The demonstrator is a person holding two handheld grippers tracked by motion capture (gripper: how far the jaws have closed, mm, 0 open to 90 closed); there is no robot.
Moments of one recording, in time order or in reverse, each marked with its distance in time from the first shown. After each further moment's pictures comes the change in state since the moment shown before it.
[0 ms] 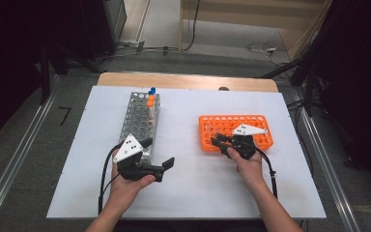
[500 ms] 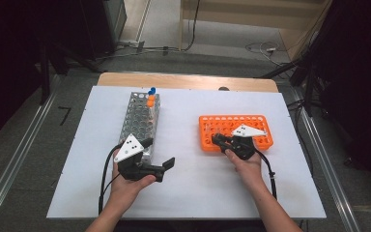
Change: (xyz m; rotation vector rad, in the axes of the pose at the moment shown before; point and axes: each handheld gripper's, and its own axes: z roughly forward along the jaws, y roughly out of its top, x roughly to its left) left arm 0.000 0.001 0.000 0.003 0.000 0.002; right arm 0.002 -0.002 0.001 -0.031 -0.029 -0.014
